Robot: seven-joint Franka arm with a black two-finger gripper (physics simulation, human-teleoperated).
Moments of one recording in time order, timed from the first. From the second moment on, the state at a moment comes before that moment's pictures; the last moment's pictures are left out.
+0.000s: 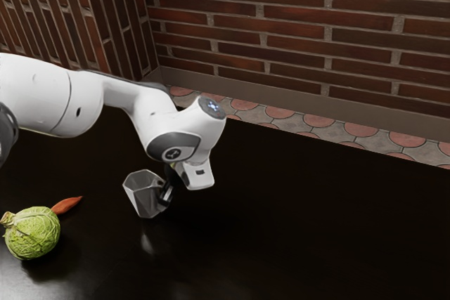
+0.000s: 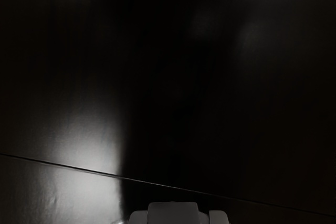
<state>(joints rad) 0.00 0.38 -0.22 -1.97 0.57 1.98 0.76</state>
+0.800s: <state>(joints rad) 0.00 0.38 -0.22 -1.93 0.47 1.96 0.77</state>
